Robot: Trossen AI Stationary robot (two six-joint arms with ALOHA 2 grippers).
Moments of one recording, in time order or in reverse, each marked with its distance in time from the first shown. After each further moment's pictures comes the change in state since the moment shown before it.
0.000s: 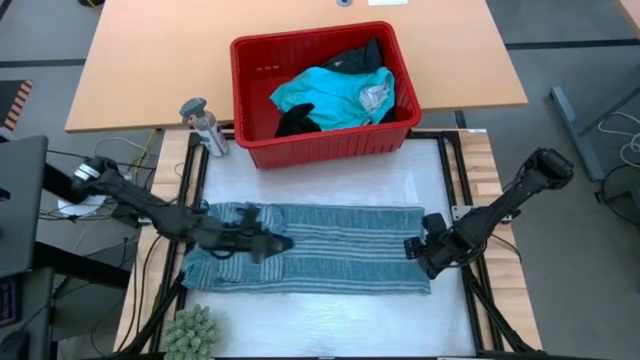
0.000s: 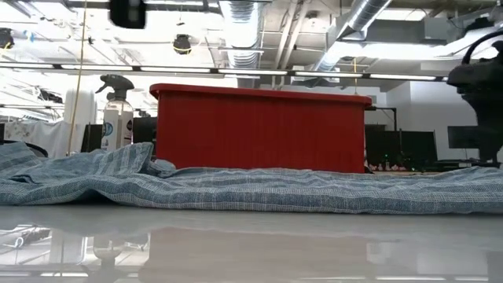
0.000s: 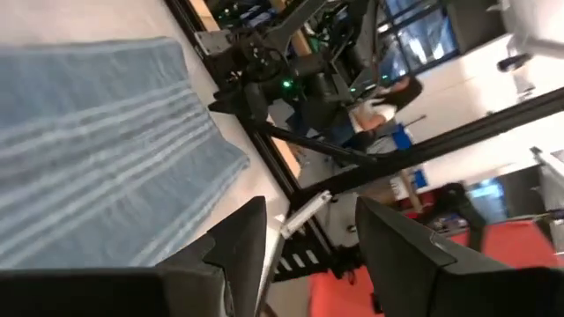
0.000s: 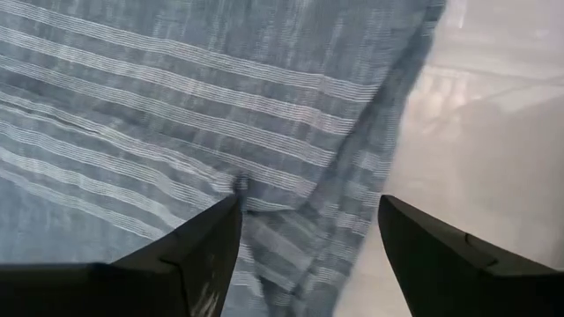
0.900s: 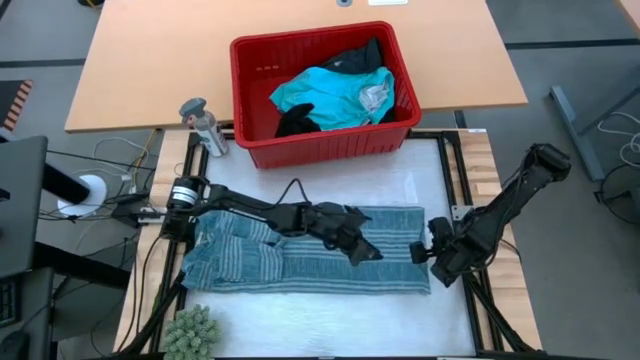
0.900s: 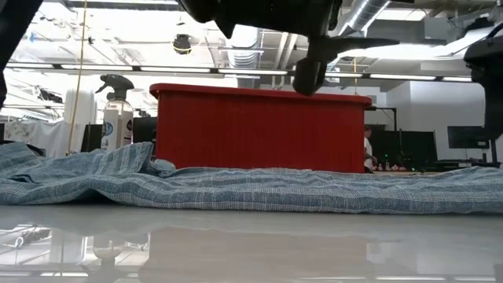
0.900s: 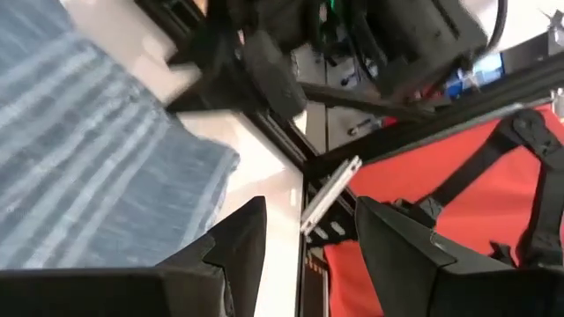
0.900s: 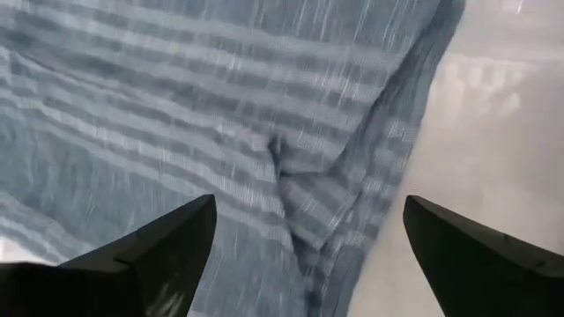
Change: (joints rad) left arm 0.328 0.903 0.696 0.124 0.660 0.187; right arm 0.139 -0.072 0.000 0.008 0.044 0.137
